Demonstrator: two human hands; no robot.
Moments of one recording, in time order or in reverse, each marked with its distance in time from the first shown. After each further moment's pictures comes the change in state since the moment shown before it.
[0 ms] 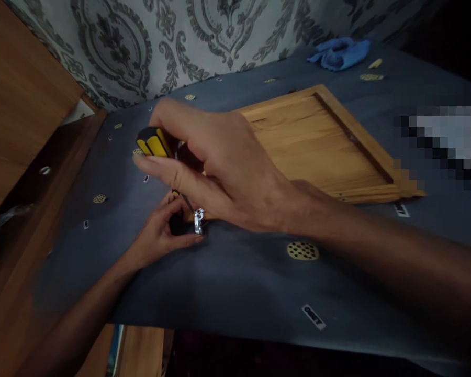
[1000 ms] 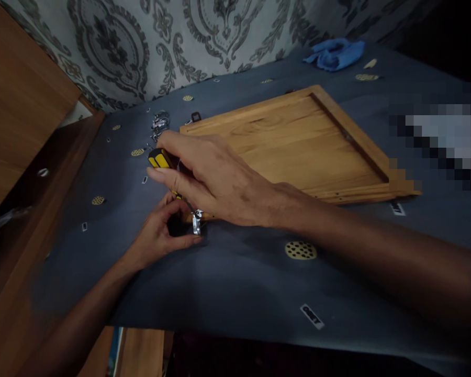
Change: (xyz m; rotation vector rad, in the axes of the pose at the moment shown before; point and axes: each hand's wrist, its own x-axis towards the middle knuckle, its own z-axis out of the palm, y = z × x) left_hand 0.003 0.009 0.001 0.020 0.025 0.001; right_hand -0.003 0.016 0.008 0.097 -0.118 0.062
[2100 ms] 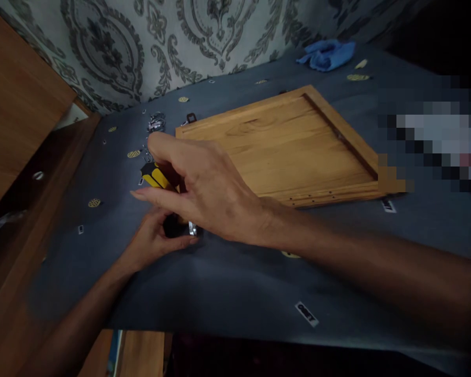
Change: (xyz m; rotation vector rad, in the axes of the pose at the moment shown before) left_hand -0.005 -0.007 0.002 -0.076 0.016 -0.067; right_hand -0.003 -0.010 0.014 0.054 0.144 0.089
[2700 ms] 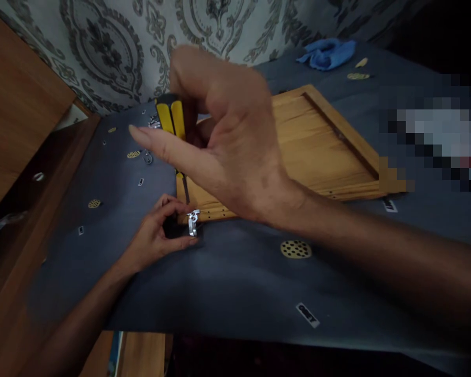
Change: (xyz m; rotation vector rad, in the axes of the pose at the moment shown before) left_hand 0.004 0.003 -0.004 0.059 -0.014 0.118; right_hand 0.017 -0.014 -0.022 -0.099 0.322 -0.075
